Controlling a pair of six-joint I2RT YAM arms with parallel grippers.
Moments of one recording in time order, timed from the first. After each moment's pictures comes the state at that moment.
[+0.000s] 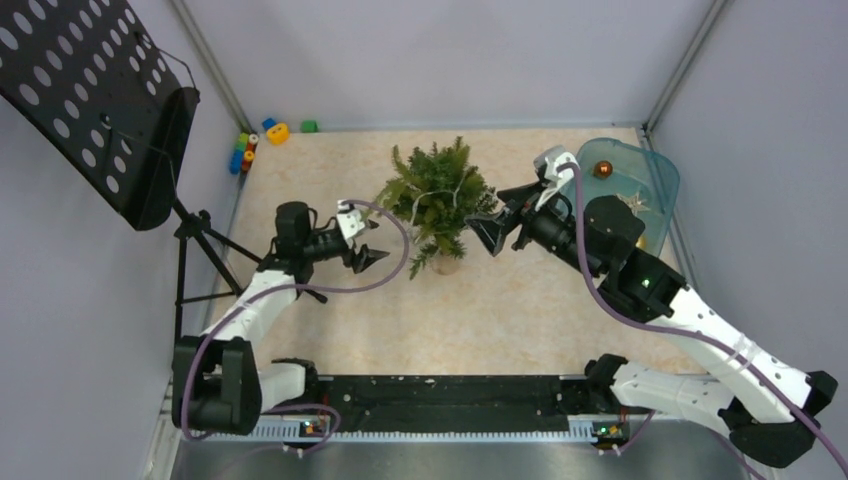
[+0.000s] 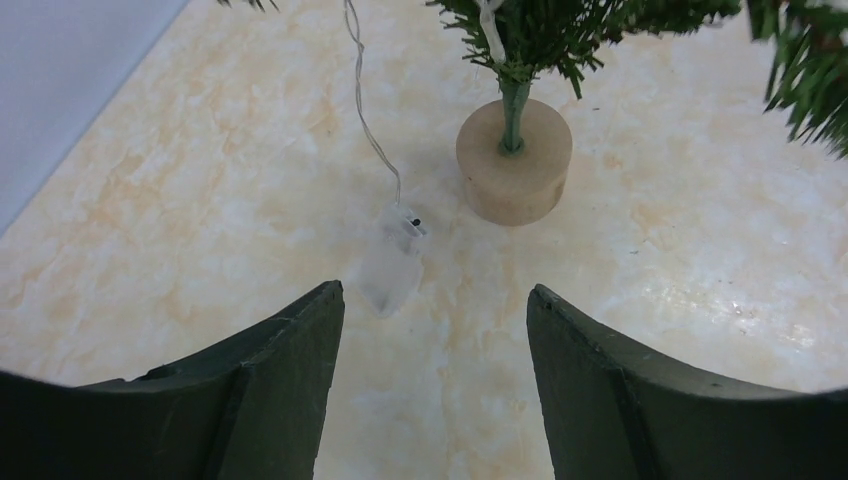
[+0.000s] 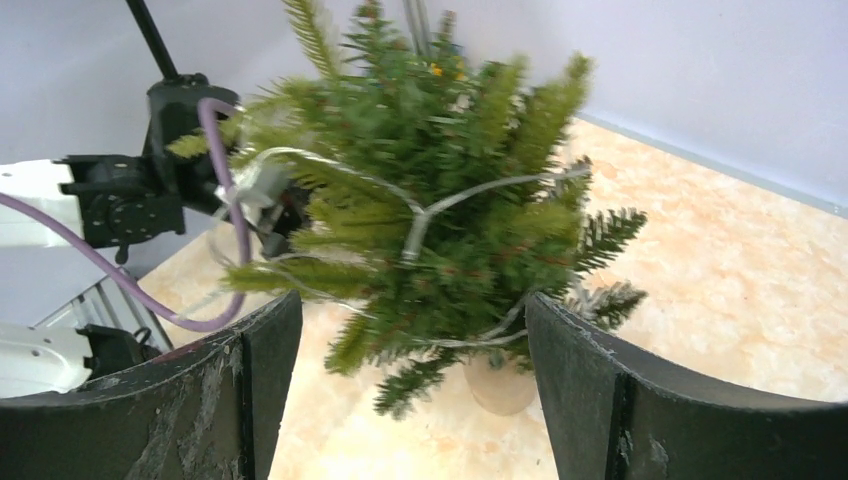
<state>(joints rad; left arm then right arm) -0.12 1.22 0.64 0.09 0.94 0.62 0.85 0.88 1.08 -0.20 0.04 0.18</state>
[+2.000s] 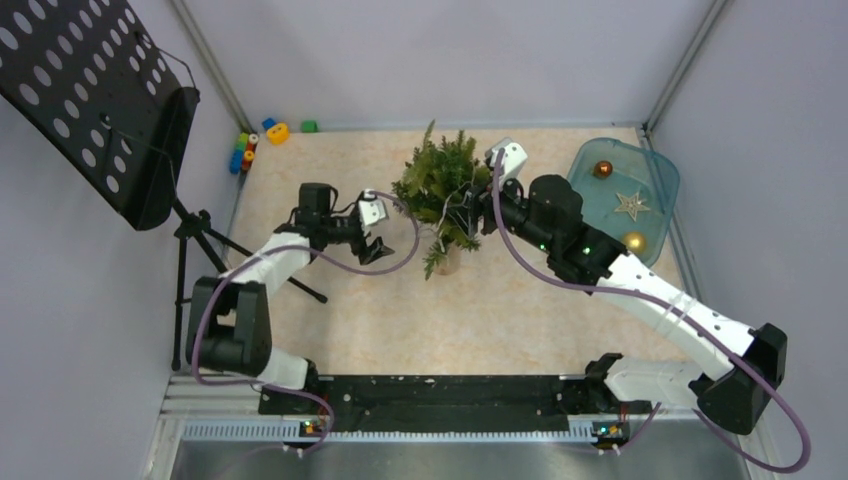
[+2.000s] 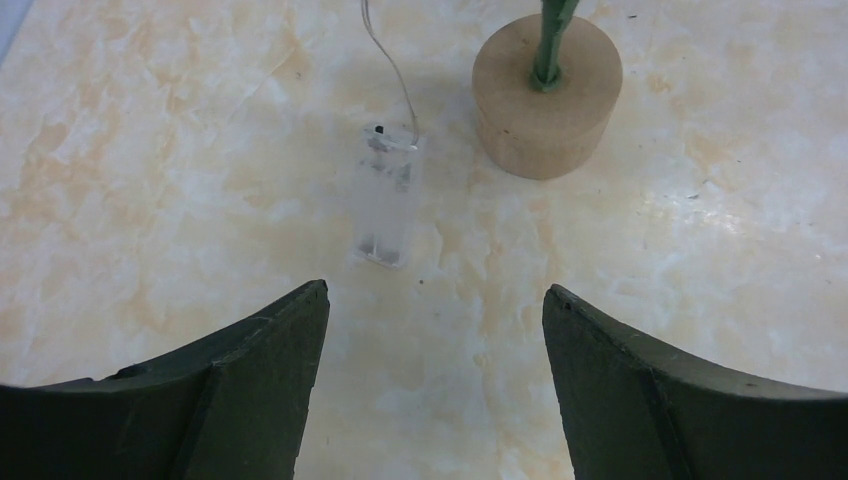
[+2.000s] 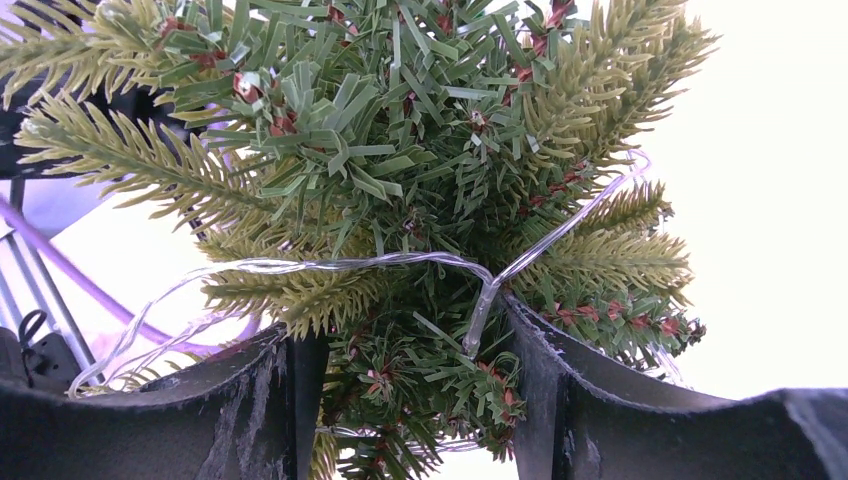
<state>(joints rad) -0.13 1.42 0.82 -0.12 0.90 0.82 0.78 1.14 1.07 -0.06 -0.03 0.10</state>
